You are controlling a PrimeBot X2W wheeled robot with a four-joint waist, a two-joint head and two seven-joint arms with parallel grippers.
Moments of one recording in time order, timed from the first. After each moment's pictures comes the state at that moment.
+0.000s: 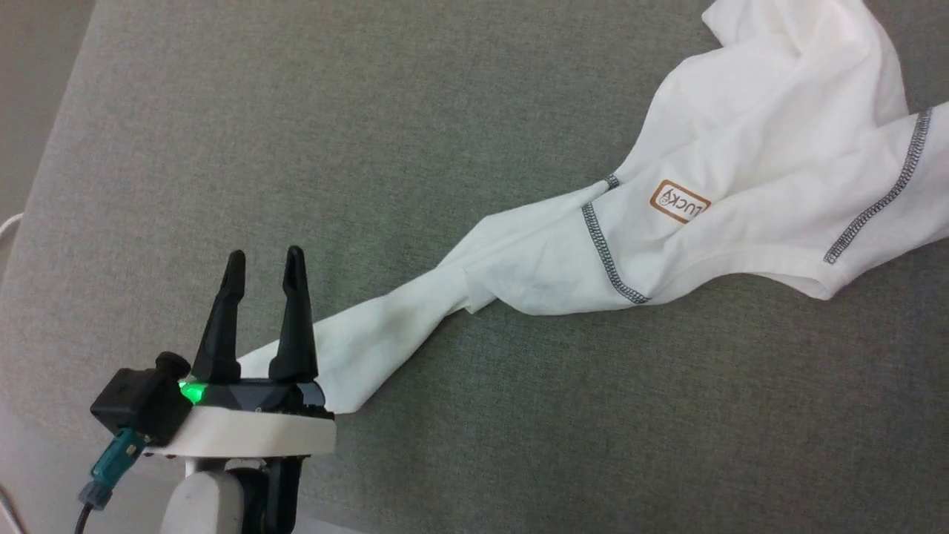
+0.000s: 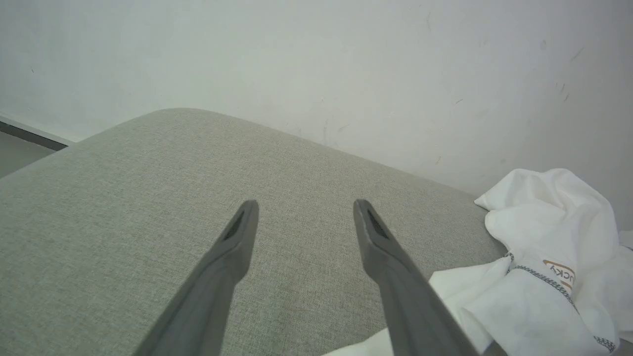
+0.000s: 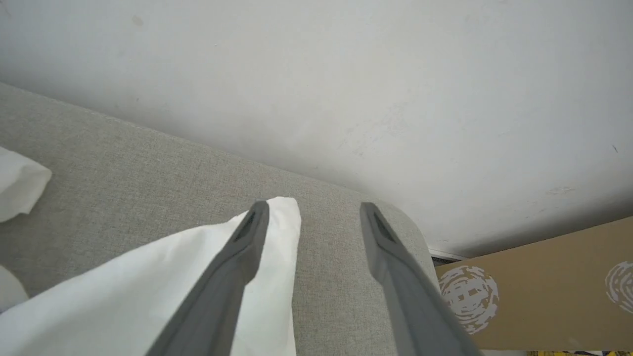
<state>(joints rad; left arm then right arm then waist) -0.09 0.05 -0.02 -0.07 -0.39 -0.10 -0.26 -0.71 -0.41 -0.30 0.14 -0.29 0.13 0.58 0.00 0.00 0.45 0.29</state>
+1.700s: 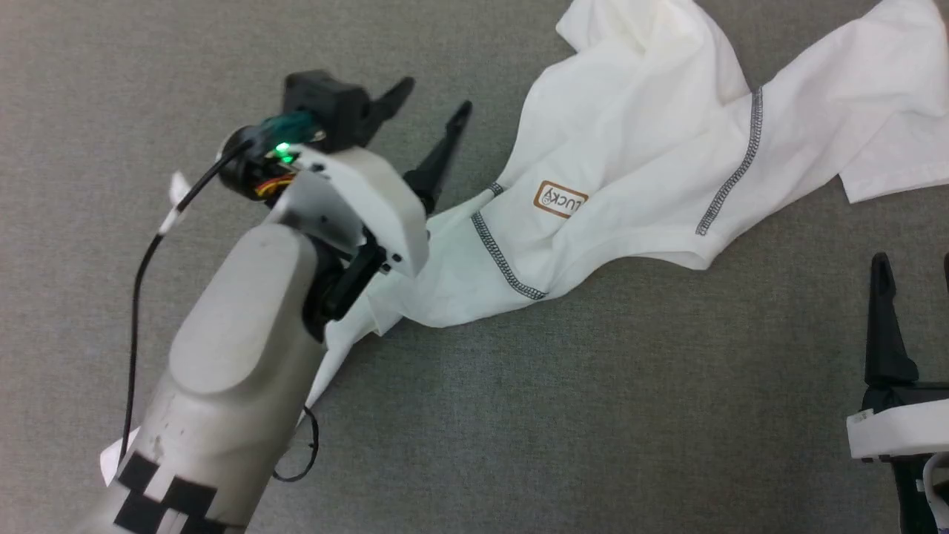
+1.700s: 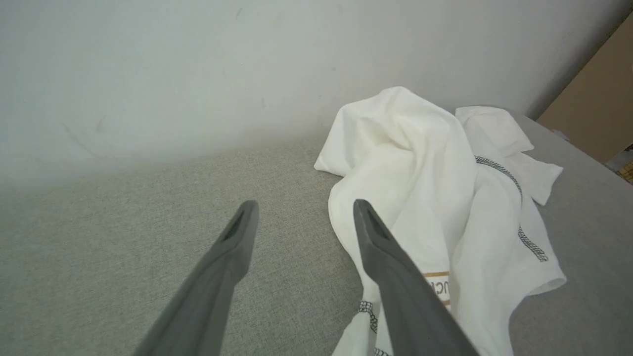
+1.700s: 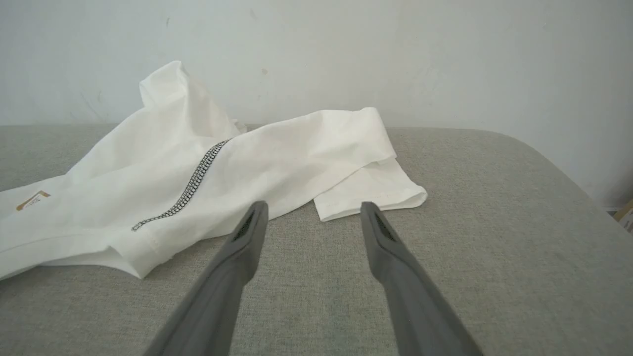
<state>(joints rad) -0.74 0.22 -0.43 0.29 -0.46 -0.12 0.15 0.00 -0.05 -0.25 -0.21 0.09 0.13 -0.04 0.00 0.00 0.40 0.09</state>
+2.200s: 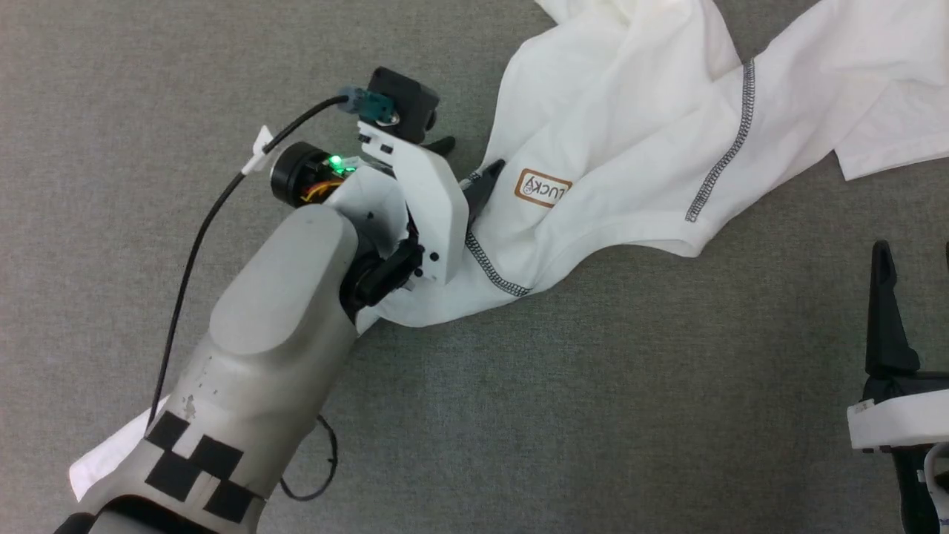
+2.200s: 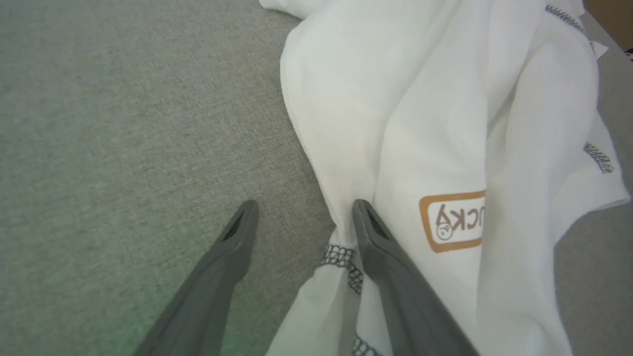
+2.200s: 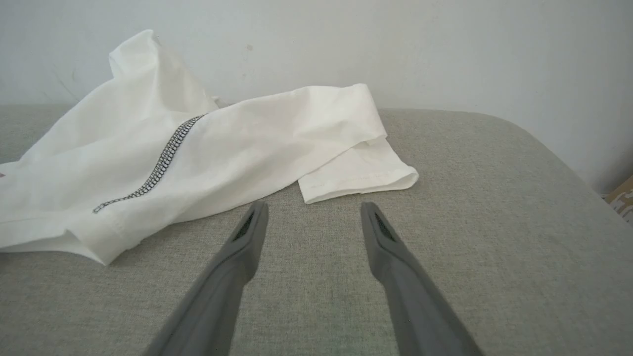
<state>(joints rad) -0.87 0.19 -0.58 0.51 -0.59 -0.12 0.38 -0.02 -0.05 -0.24 -0.23 0.09 0.13 -0.03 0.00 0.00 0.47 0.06</state>
